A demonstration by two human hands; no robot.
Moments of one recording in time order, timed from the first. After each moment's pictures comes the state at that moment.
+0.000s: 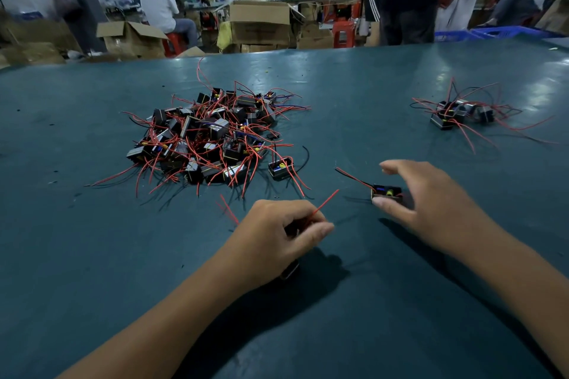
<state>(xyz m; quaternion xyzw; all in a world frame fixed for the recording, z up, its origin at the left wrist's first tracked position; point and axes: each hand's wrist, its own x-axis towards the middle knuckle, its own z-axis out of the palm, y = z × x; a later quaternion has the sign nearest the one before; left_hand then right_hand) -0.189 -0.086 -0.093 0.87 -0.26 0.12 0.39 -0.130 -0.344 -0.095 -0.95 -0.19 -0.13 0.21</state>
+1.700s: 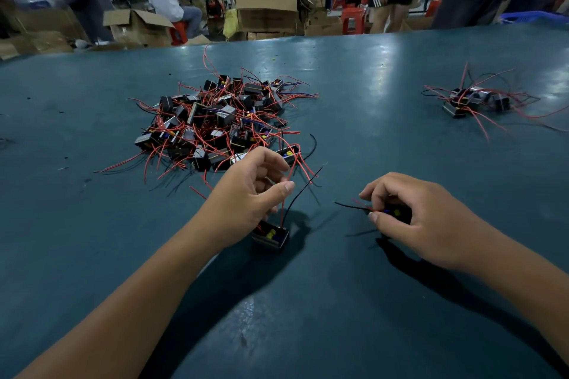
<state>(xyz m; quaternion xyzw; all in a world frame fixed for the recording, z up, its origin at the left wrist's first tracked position) -0.174 -0.052 -0.084 0.82 -0.11 0.05 0.56 -0.162 -0.326 -0.091 -0.89 -0.27 -0.03 0.36</state>
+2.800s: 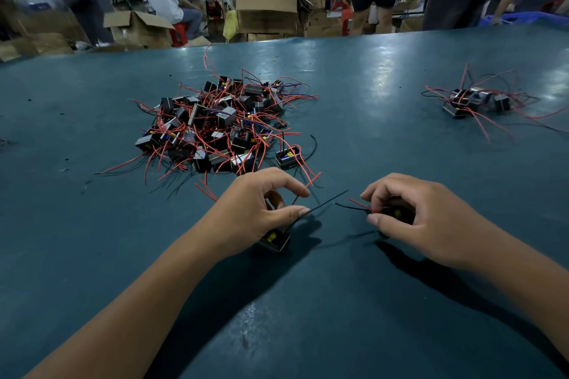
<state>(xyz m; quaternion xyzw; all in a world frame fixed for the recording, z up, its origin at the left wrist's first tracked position) -0.175 -0.050 -0.088 0.89 -0.18 0.04 0.42 -0.158 -0.329 -0.094 -0.88 -0.28 -0.01 0.39</state>
